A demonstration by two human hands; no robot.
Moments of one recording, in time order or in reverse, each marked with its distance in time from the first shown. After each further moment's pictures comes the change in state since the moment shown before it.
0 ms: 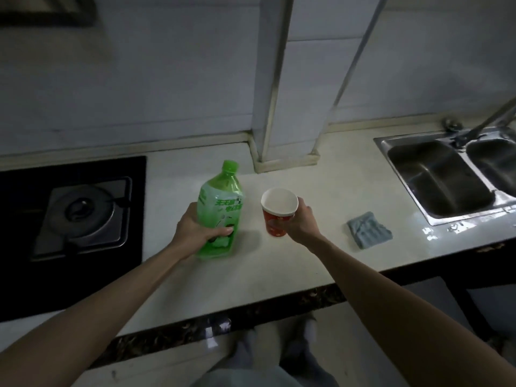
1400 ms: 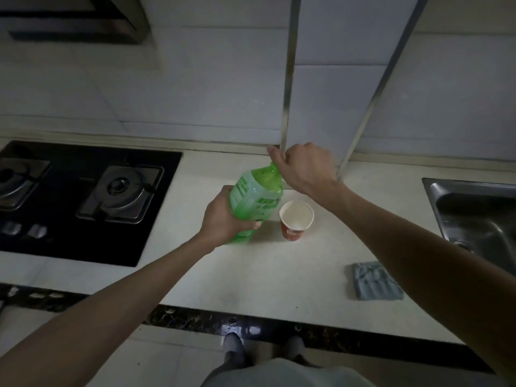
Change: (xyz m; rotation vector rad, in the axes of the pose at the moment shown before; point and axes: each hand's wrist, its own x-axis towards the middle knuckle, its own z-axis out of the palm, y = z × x) left_hand -0.025 0.105 0.114 0.270 0.333 0.112; right_hand 0.081 -0.122 -0.117 -0.671 0.083 -0.646
